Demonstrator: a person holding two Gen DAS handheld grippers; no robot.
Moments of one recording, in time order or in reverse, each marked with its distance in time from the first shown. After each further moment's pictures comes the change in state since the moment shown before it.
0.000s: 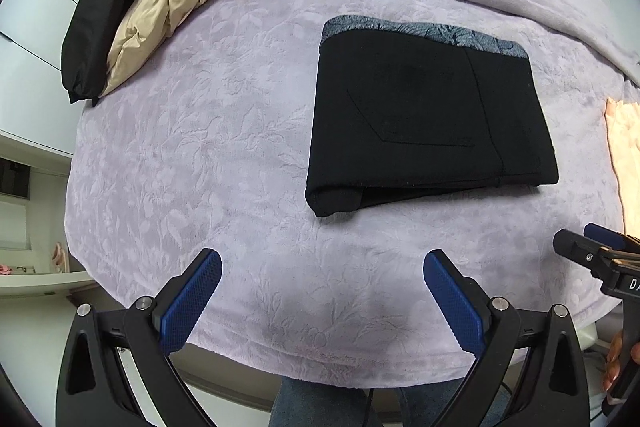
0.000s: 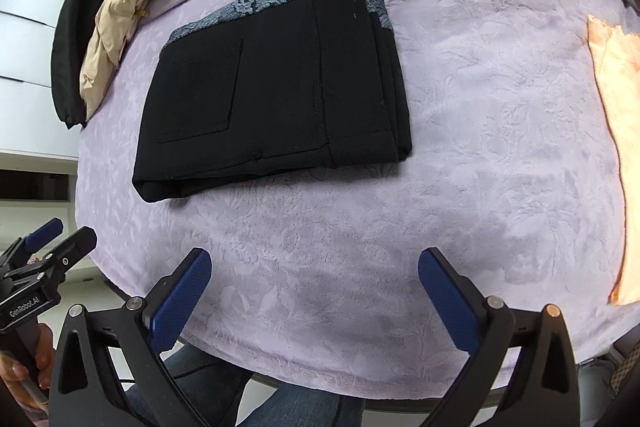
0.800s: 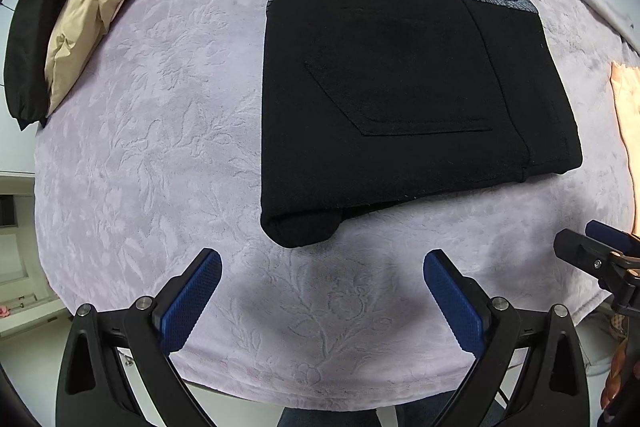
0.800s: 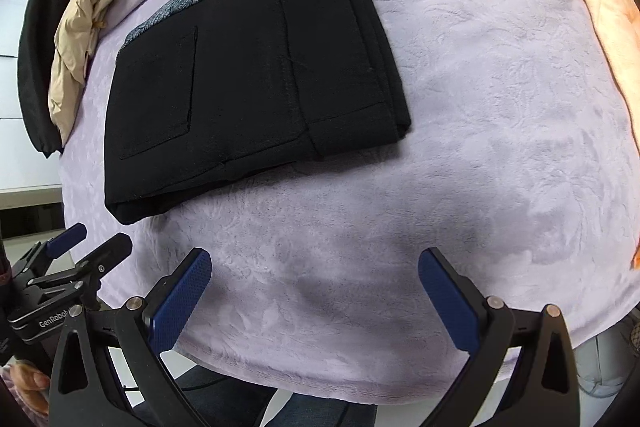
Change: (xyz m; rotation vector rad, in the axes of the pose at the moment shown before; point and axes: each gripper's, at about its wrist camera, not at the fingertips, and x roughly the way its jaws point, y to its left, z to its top) left arm 0.065 -0.019 0.031 0.112 0.119 -0.062; right arm 0.035 0.003 0.011 0.119 0.056 -0.028
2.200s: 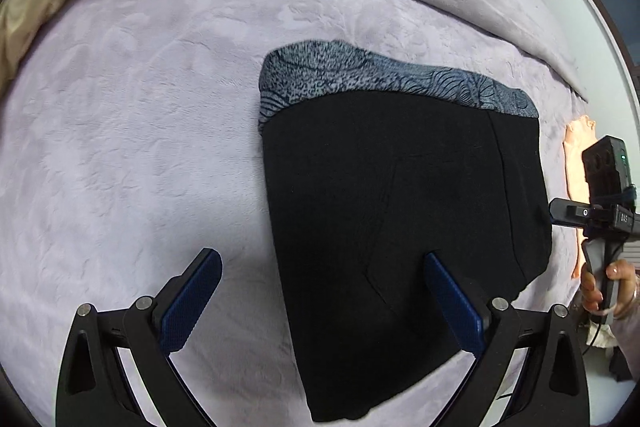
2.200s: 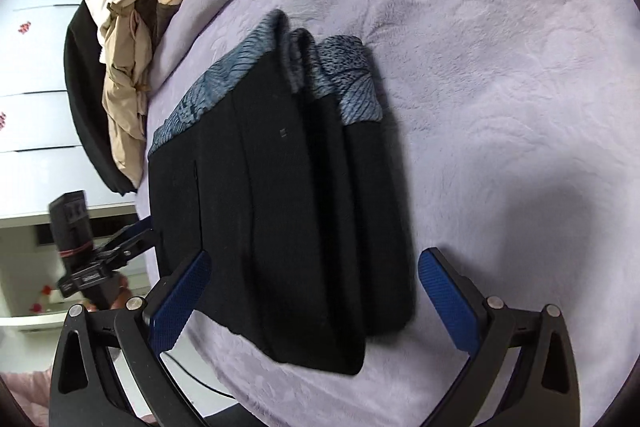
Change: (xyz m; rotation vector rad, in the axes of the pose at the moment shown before) left arm 0.058 0.069 0.100 0.047 -0.072 -0.384; right arm 0.038 -0.081 0.120 0.003 0.016 0.445
